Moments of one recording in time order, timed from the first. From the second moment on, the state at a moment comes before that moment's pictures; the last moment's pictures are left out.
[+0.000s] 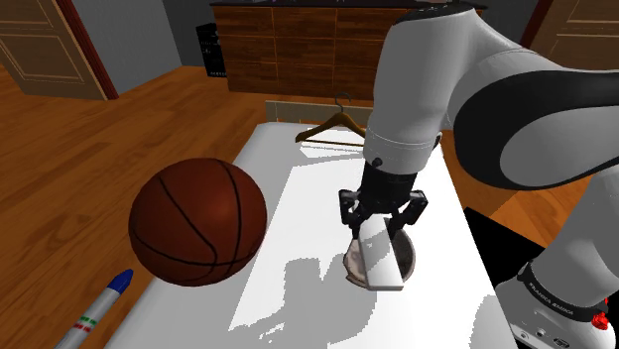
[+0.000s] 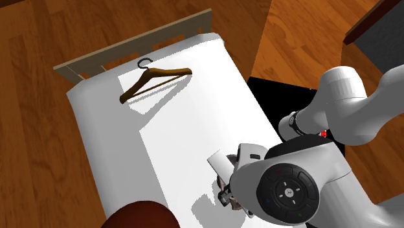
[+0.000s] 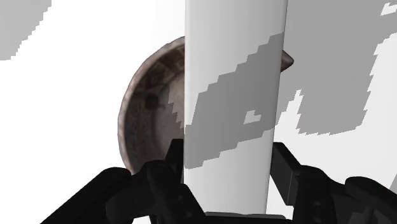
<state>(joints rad) 0.22 -0.47 0.55 -2.48 0.29 2.07 1.28</state>
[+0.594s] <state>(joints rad) 0.22 -0.47 0.55 -2.48 0.29 2.07 1.28</state>
